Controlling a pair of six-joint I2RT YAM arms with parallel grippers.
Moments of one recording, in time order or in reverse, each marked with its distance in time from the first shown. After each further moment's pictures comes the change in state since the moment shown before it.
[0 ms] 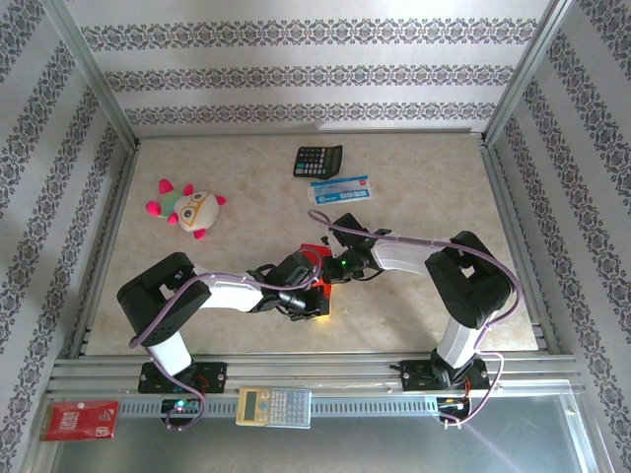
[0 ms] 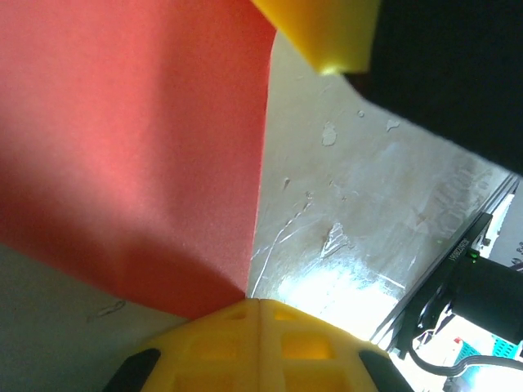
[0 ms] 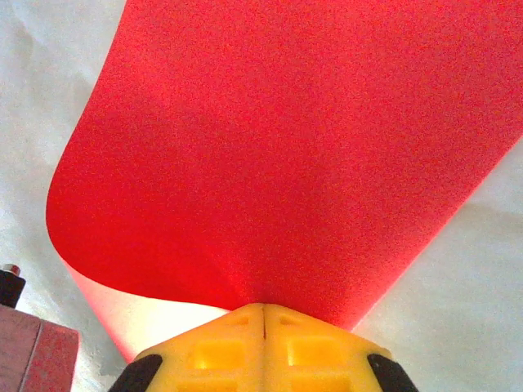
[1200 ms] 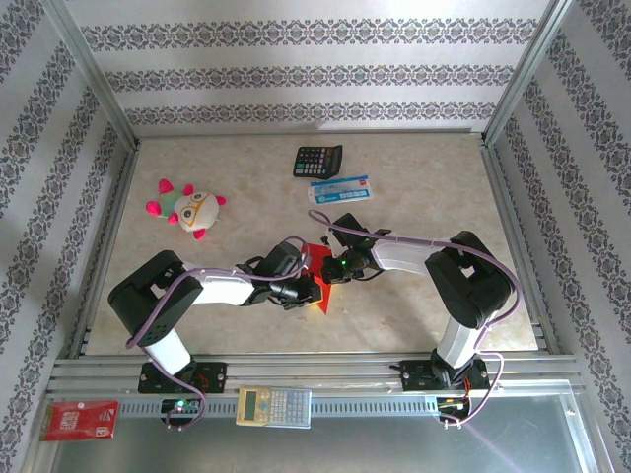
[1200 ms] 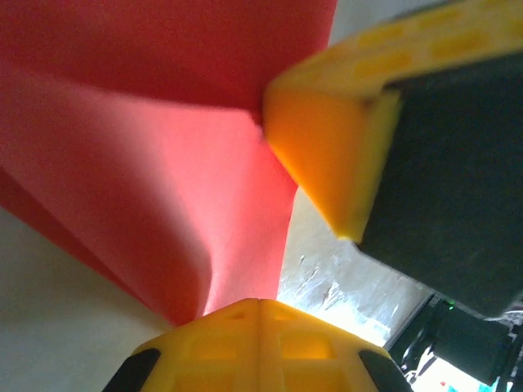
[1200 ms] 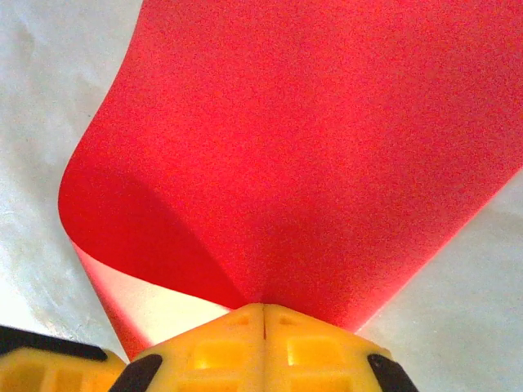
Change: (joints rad) left arm 0.118 -0.037 -0.025 0.034 -0.022 0.012; right arm 0.000 0.000 -0.001 0.003 -0.001 -0.003
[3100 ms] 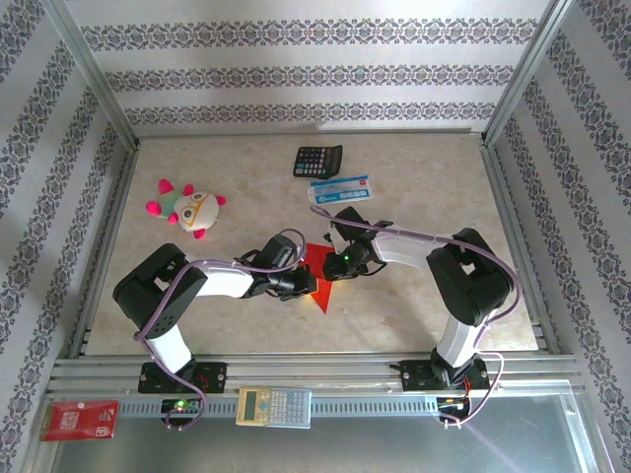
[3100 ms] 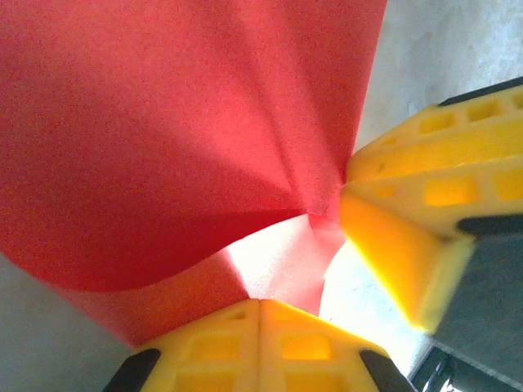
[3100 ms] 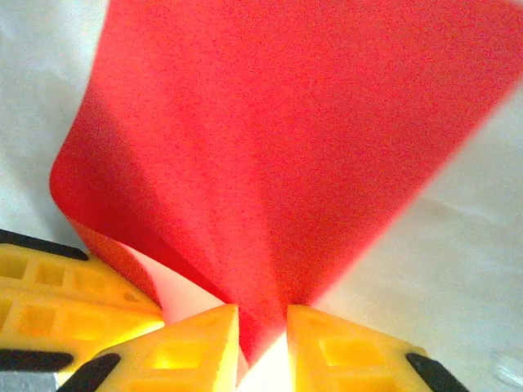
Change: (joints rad) left arm 0.060 0.052 0.026 -0.001 -0.007 0.084; right arm -0.053 -0.002 0.072 -0.148 -0.002 -0.065
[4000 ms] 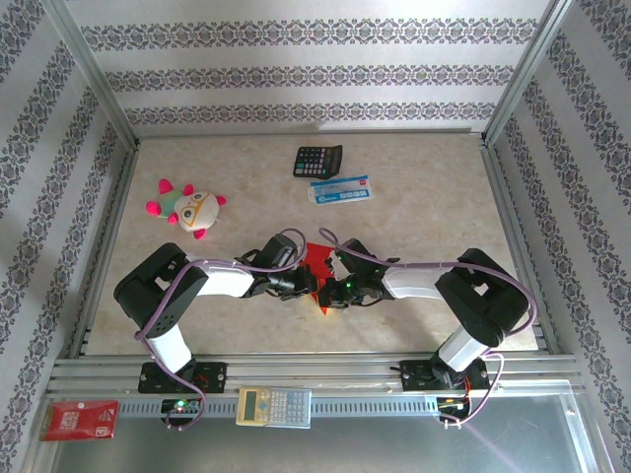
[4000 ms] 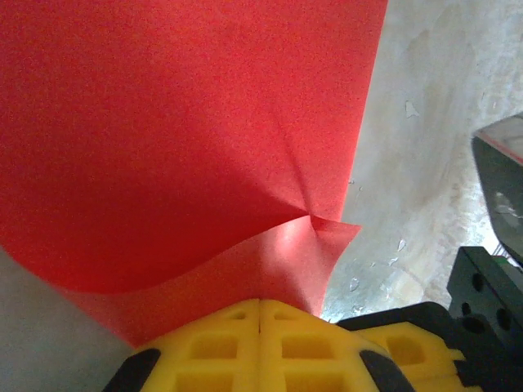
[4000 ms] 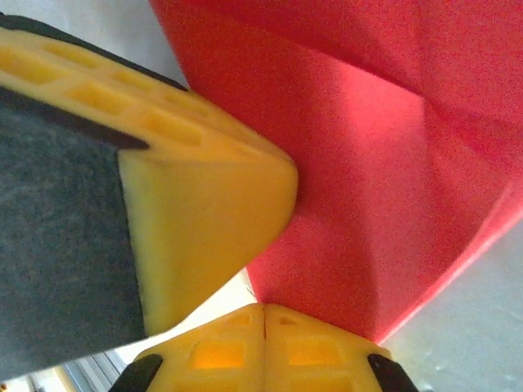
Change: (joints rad) left arm 0.000 0.006 0.005 0.000 0.007 0.010; right arm 0.134 -0.127 -0.346 0.443 -0.194 0.357
